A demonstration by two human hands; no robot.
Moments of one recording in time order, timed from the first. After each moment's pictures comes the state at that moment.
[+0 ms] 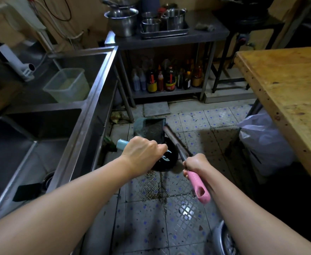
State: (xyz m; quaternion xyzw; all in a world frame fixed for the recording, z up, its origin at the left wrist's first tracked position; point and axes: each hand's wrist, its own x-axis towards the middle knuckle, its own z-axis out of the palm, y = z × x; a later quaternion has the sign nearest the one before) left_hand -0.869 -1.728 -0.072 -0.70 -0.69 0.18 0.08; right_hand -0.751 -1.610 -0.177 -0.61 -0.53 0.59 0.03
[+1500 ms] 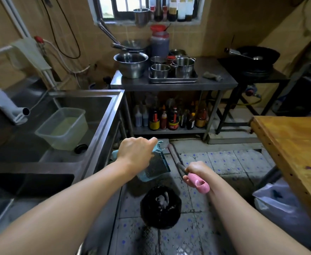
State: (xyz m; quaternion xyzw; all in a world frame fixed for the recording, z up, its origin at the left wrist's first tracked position) left_hand -1.076 -1.550 -0.014 -0.57 -0.81 0.03 0.11; right_hand -0.936 -1.416 -0.098 -0.59 -0.50 0.64 0.03
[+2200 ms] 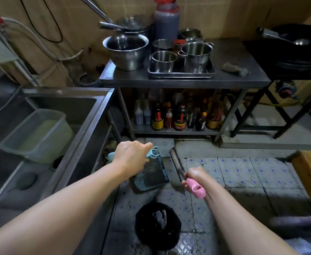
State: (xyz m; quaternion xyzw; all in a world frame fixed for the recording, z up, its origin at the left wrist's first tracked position) left_hand -1.202 -1.347 -0.090 -0.54 -0.84 0.06 0.01; right_hand -1.050 -1.212 -0.176 -0.62 -0.47 0.63 -0.03
